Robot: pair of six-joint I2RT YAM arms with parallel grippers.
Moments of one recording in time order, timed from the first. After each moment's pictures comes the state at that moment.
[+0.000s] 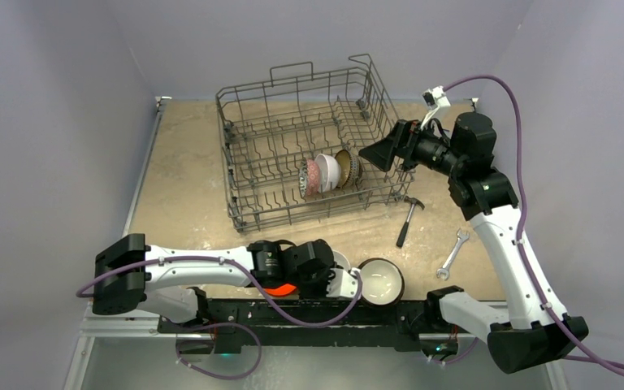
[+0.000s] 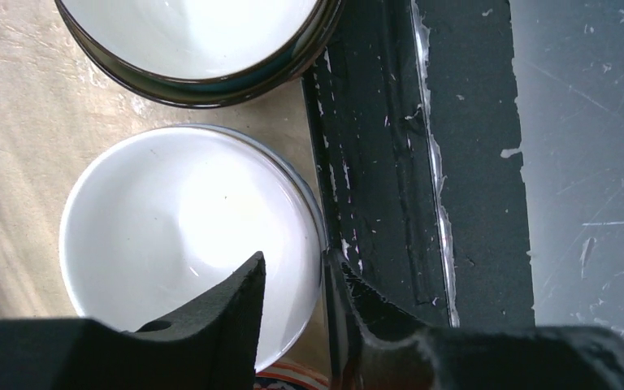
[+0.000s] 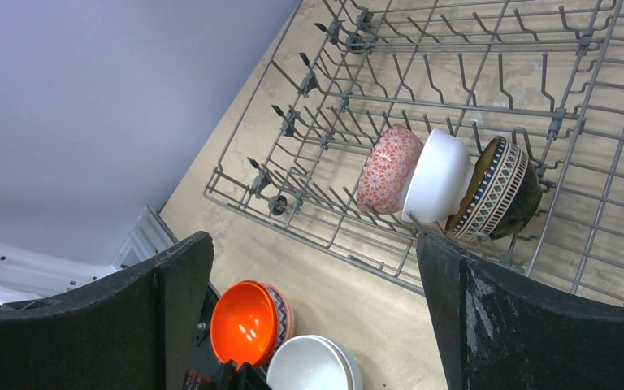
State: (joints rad) left arm -1.33 1.36 0.84 -0.37 0.18 0.36; right arm 0.23 1.07 1.24 -0.43 -0.61 0.43
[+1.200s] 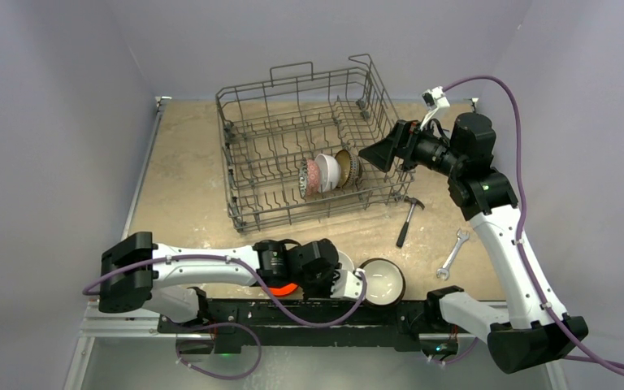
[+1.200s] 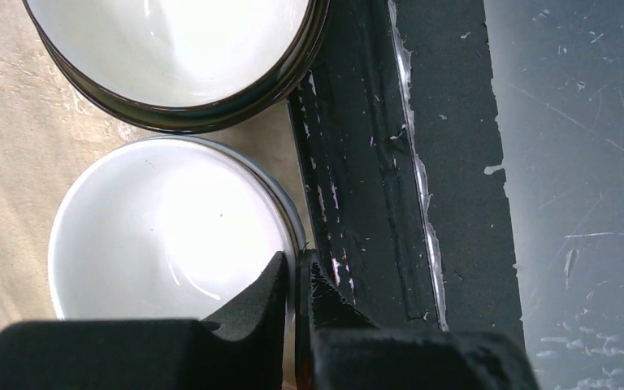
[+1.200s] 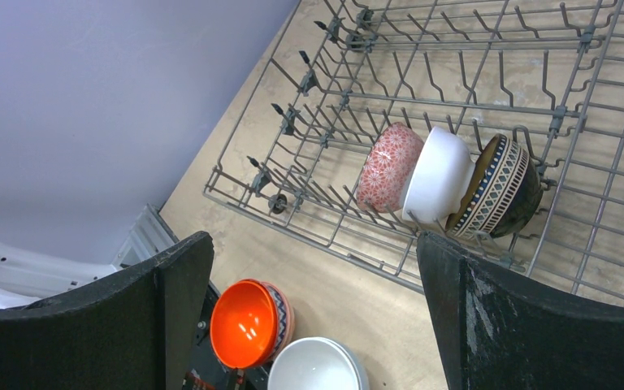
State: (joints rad) left arm -1.34 1.40 0.86 -0.34 0.23 0.36; right arm 0.23 1.07 1.24 -0.43 -0.61 0.43
